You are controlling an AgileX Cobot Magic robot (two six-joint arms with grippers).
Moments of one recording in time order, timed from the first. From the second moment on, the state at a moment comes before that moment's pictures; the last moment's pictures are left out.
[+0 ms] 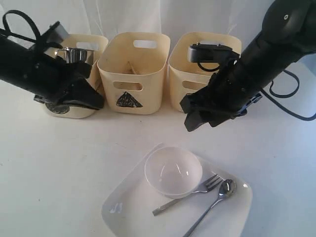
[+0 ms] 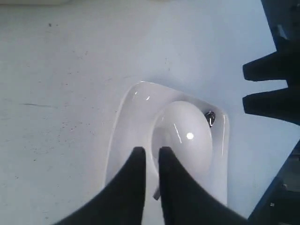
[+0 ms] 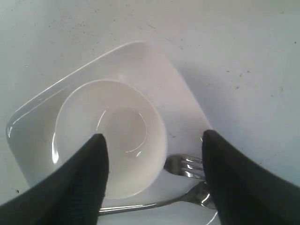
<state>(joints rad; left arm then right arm) -0.23 1.58 -1.14 -0.96 0.95 0.62 0.35 1.65 -1.23 0.41 0.92 -0.31</state>
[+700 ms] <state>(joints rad) -0.43 1.81 -1.14 -1.11 0.92 0.63 0.35 1.65 -1.23 0.33 0.92 -0.31</state>
